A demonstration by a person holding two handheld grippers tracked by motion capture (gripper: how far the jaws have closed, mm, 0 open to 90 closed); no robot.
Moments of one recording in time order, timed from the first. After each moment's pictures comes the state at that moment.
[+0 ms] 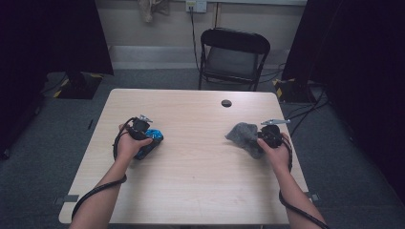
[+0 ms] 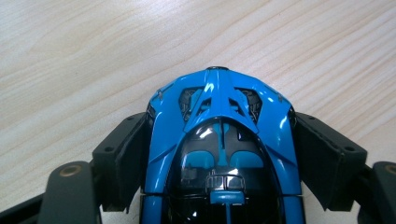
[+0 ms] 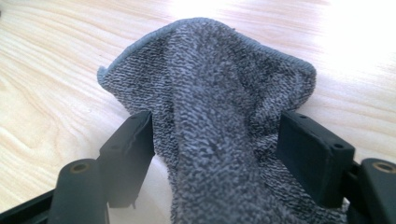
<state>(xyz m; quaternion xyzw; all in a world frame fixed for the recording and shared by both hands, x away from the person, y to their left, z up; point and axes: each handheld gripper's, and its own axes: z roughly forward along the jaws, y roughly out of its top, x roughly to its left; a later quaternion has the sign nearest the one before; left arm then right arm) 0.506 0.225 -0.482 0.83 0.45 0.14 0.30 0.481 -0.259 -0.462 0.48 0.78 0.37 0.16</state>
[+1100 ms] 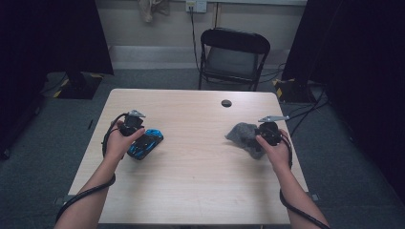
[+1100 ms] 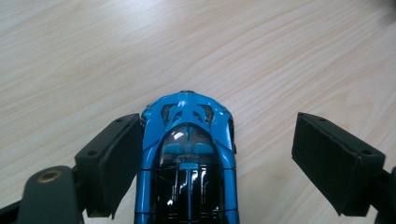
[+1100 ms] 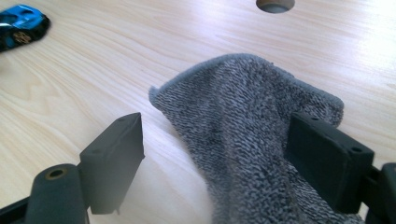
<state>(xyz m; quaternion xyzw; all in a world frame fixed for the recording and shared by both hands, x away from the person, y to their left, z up) 0.483 0.234 -0.435 0.82 0.44 0.12 0.35 0.473 -0.245 -0.436 0.45 0.79 0.39 0.14</state>
